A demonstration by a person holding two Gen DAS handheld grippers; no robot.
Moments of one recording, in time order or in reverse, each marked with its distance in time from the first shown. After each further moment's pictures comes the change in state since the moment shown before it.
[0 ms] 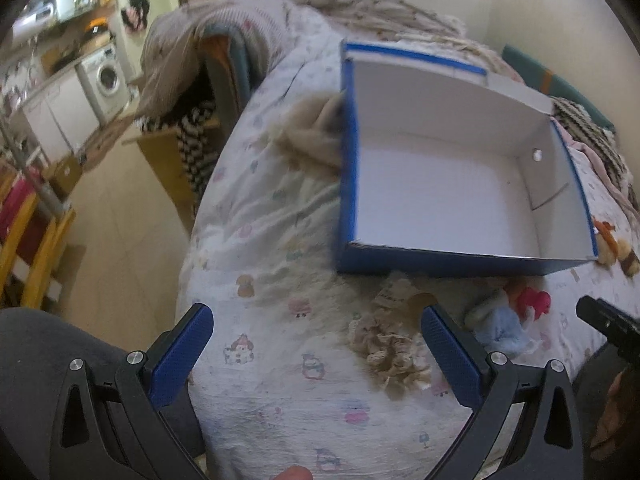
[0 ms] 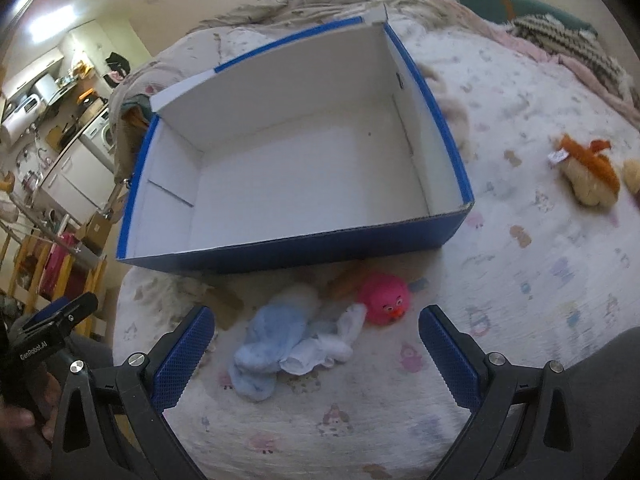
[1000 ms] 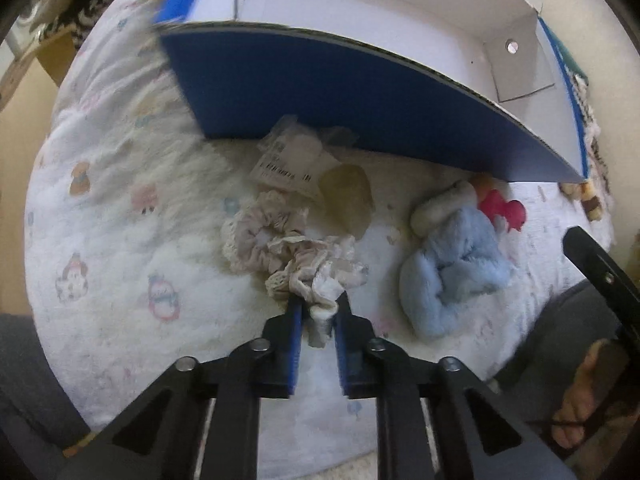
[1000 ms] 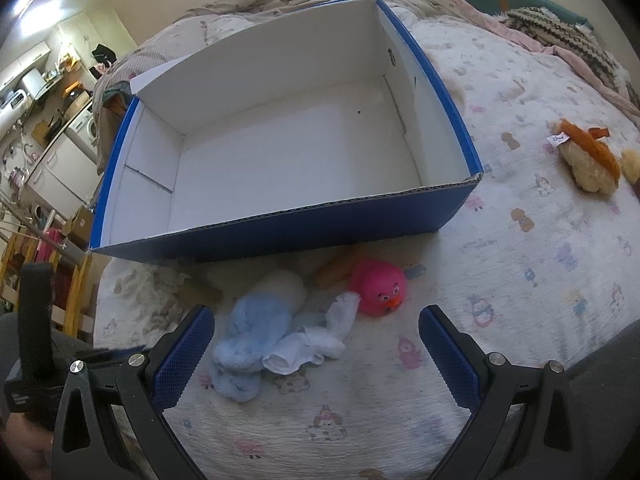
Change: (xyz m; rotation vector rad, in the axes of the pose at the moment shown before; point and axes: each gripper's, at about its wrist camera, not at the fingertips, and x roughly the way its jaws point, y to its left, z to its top) left arm 0.090 -0.044 -0.028 0.018 0.417 -0.301; right arm 0.018 0.001 -0.004 0.002 0.030 -0.050
